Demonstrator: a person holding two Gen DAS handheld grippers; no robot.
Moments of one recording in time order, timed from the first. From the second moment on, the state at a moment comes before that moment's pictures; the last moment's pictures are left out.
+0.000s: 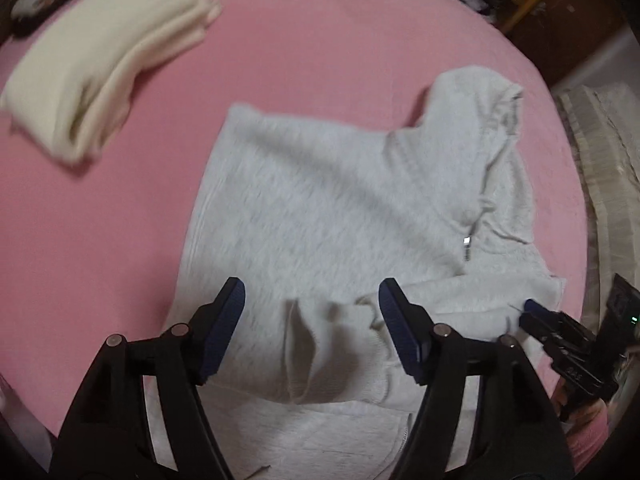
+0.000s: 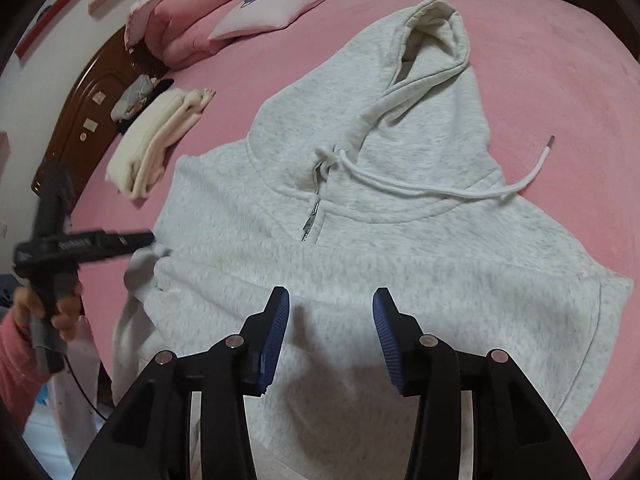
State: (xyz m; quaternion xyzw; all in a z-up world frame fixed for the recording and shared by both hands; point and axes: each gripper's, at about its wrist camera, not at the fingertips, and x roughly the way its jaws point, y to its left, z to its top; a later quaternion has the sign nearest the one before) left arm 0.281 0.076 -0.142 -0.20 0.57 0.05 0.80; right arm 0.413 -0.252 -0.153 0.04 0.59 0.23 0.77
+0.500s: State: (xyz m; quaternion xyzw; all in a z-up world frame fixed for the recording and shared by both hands) left arm 0.379 0.005 -0.197 -0.10 0.71 -0.24 0.66; right arm 0.371 -0.302 -0.164 0.07 0.60 0.17 0.78
